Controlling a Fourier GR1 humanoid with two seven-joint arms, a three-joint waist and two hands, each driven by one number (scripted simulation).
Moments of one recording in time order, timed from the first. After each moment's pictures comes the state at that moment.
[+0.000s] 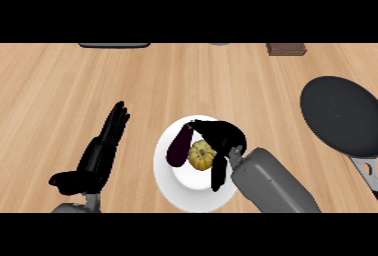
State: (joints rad) left arm -0.03 0.14 -0.22 -1.58 0.09 0.11 -0.12; right arm -0.55 -0.10 0.54 -1.24 0.53 0.48 0.53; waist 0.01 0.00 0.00
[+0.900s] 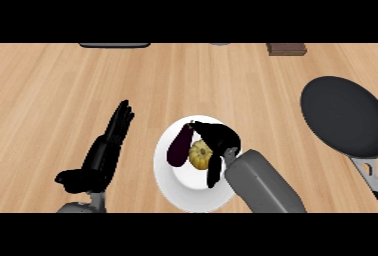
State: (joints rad) left arm -0.03 0.07 -0.19 -1.59 0.03 0.08 -0.08; right arm -0.54 0.00 0.46 -1.05 0.67 0.40 0.41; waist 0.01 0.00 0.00
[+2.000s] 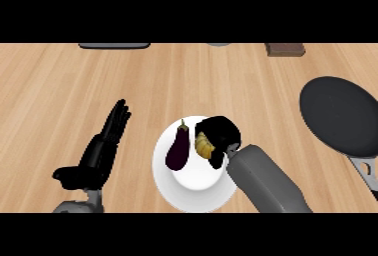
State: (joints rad) left arm -0.04 0.07 -0.14 -1.57 0.02 0.04 -0.09; right arm -0.60 -0.03 0.49 -0.91 0.84 0.21 0.22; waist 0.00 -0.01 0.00
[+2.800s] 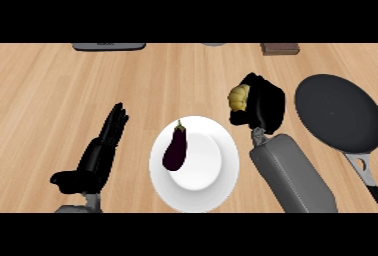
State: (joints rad) left arm -0.01 0.06 -0.14 -1.57 0.02 0.04 -0.11; right arm -0.55 -0.10 0.30 -1.24 1.13 -0.30 0.78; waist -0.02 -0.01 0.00
